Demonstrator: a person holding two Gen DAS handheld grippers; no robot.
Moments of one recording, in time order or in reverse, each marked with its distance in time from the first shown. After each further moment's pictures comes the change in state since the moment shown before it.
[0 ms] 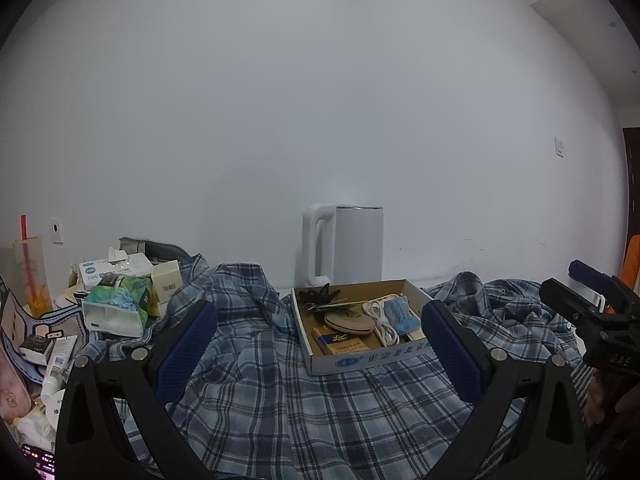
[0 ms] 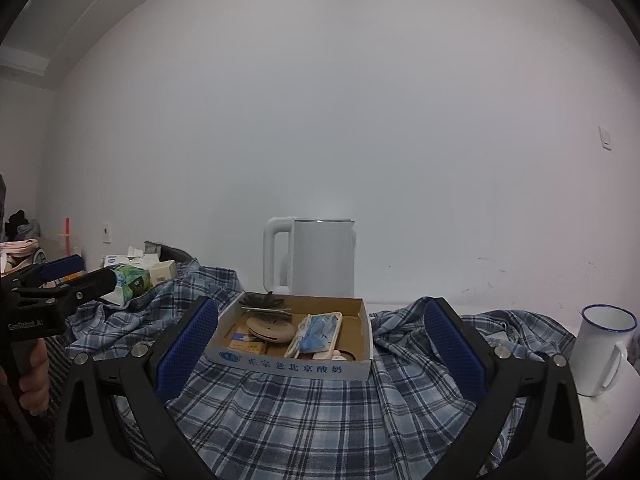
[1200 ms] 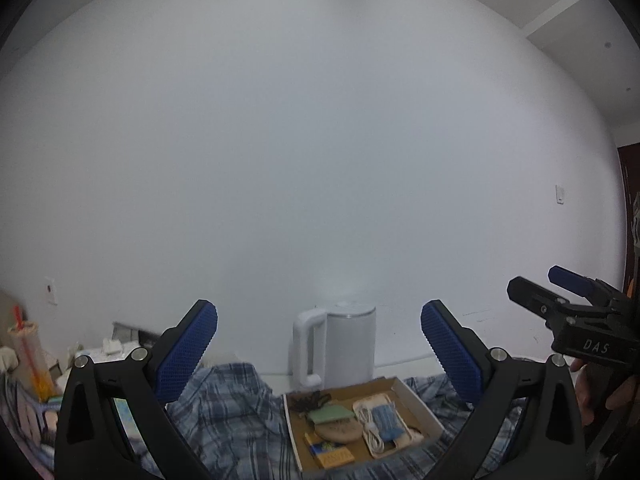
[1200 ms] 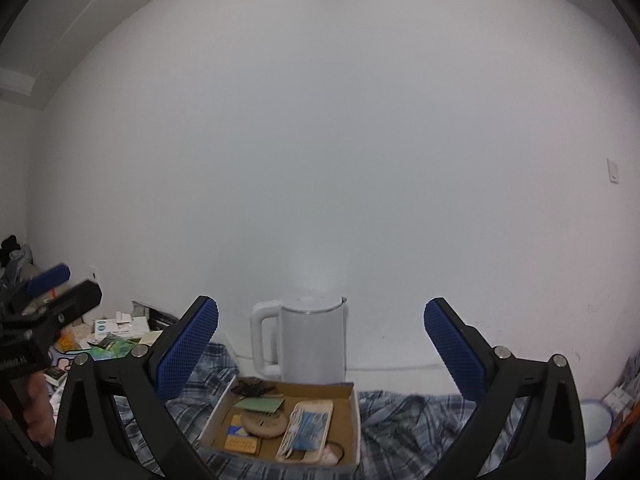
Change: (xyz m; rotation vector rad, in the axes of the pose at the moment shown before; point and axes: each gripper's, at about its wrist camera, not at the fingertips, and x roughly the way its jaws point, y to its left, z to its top) left arm 0.014 -0.013 0.138 0.010 -0.145 -0.010; right arm 0.044 -0.014 0.144 0.028 -0.037 -0.015
